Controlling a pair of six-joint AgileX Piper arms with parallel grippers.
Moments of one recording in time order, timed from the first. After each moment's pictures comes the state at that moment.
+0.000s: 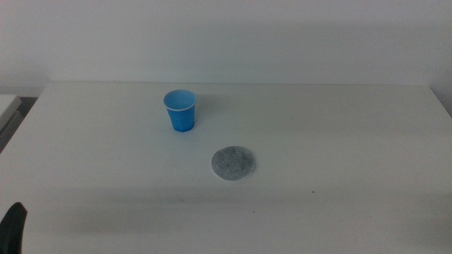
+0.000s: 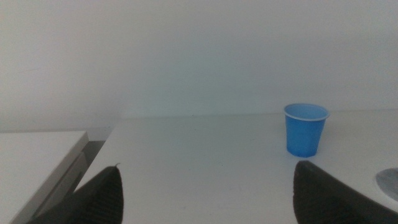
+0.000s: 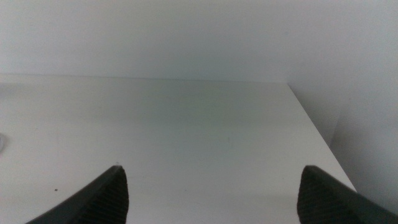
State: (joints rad) left arm -0.02 0.00 0.00 0.02 0.13 -0.02; right arm -0.02 0.00 0.00 -0.03 0.25 -0.02
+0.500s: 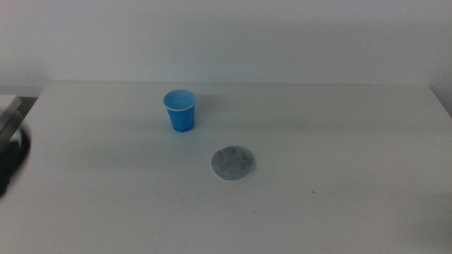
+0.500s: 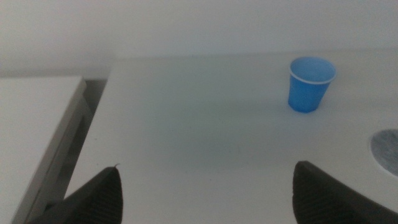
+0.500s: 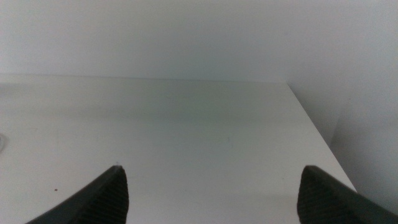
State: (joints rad) left arm -0.03 0.54 -0.54 0.02 0.52 -0.02; right arm -0.02 0.00 0.00 -0.03 0.25 -0.02
